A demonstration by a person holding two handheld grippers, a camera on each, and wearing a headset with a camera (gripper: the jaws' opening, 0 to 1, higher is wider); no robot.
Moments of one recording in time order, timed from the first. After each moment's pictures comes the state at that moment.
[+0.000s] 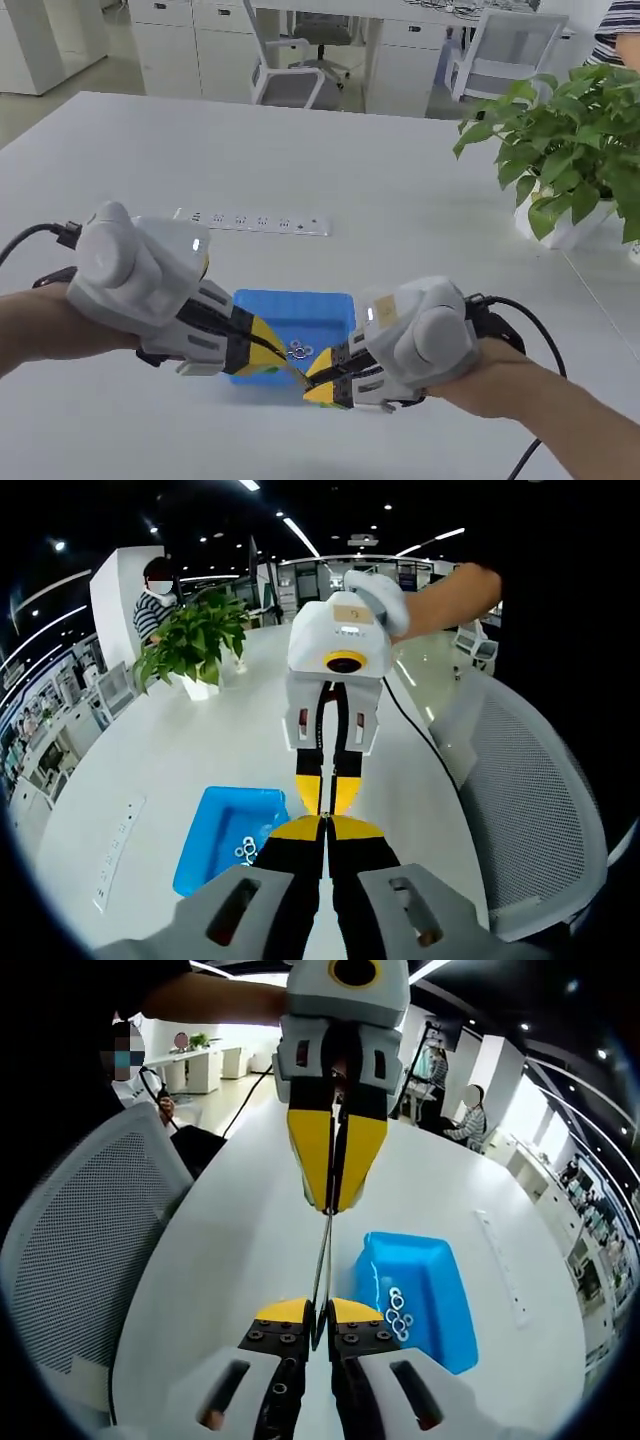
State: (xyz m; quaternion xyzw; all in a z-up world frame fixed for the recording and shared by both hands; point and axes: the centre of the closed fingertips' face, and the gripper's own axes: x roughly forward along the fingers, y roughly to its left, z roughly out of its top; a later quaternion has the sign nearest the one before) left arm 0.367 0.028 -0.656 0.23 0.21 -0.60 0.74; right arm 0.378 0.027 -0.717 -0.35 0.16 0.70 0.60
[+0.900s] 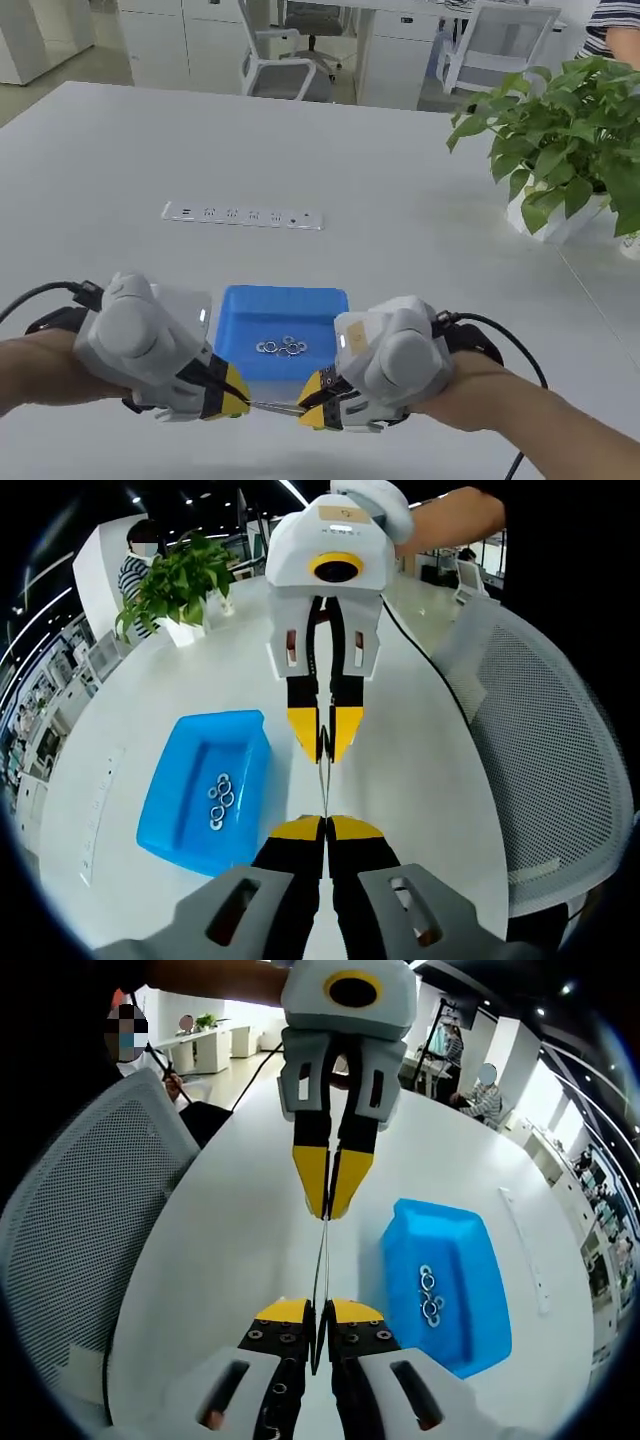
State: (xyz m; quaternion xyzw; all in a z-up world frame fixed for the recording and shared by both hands) left arm 0.365 0.053 -0.740 0.29 0.28 -0.58 0.70; right arm 0.369 0.023 -0.759 -0.38 0.20 0.70 0.57
